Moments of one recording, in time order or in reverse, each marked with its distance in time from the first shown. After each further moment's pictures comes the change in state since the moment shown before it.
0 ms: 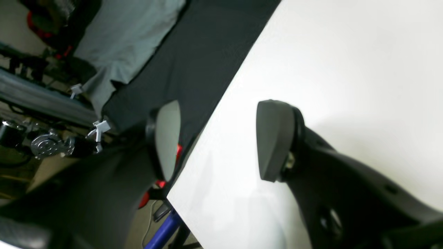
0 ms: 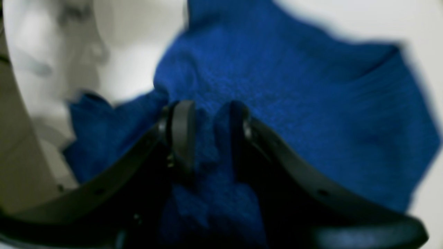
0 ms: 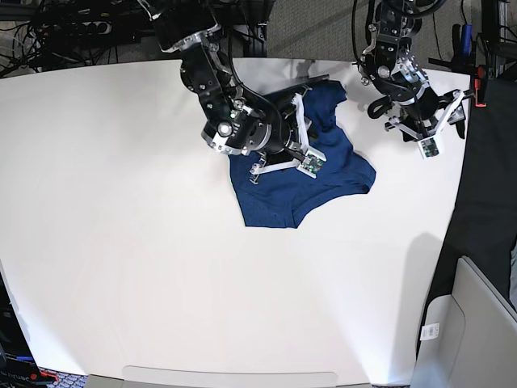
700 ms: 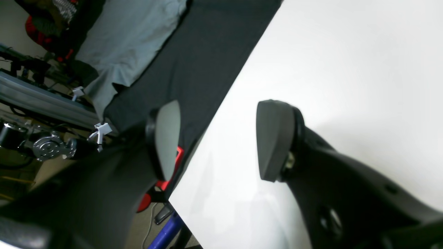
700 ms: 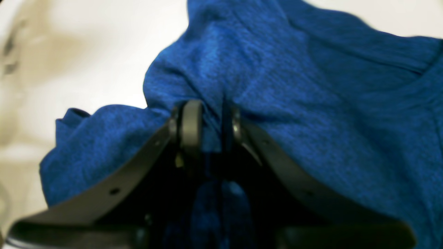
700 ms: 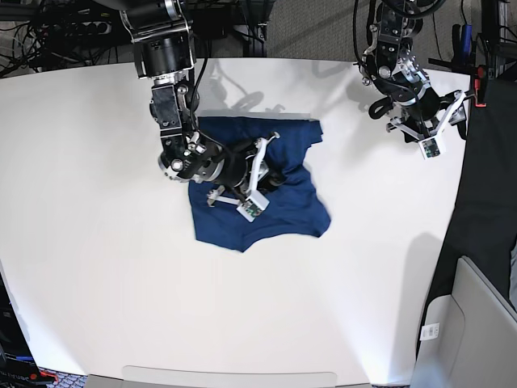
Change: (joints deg) left arm 0.0 -0.3 0.0 0.0 -0.1 0.0 -0.3; right arm 6.5 3.8 16.5 -14.9 4.1 1.1 15.1
